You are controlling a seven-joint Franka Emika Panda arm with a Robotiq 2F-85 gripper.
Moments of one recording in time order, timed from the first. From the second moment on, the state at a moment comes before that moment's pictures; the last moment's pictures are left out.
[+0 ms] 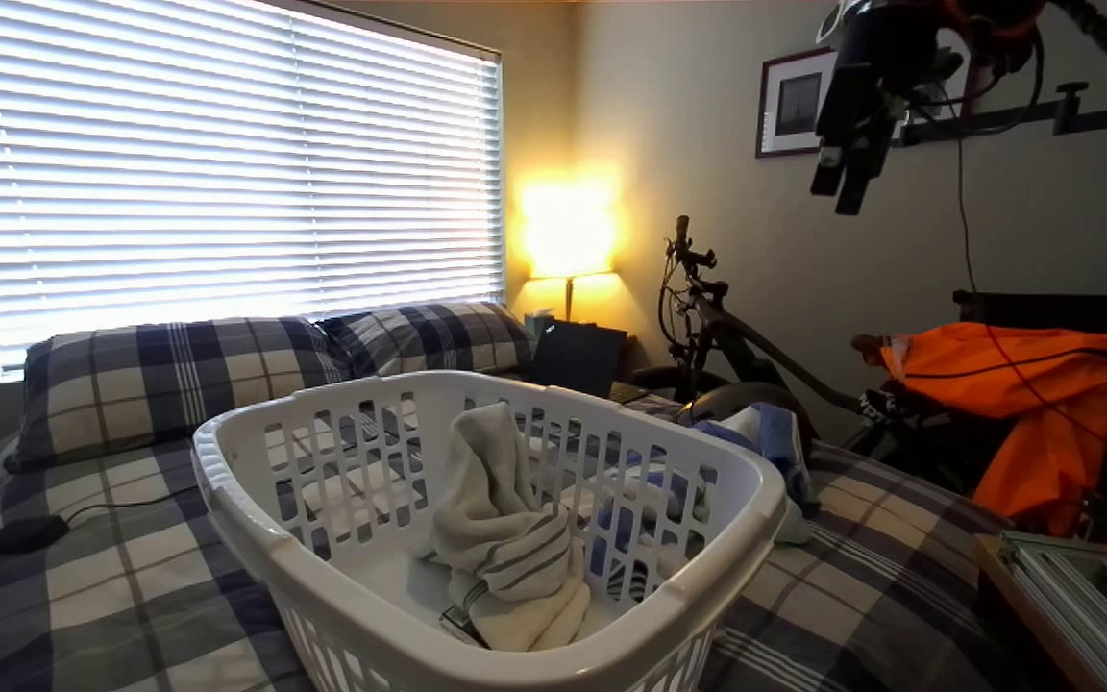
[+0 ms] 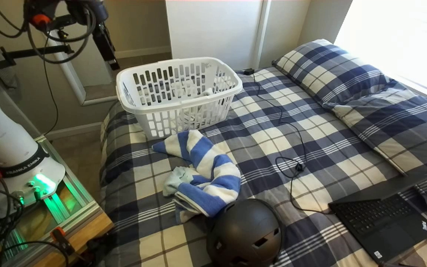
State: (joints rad) arm -0.16 -0.78 -0.30 -2.50 -0.06 1.89 0.09
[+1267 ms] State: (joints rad) arm -0.37 -0.27 -0.35 -2.61 -0.03 2.42 0.11
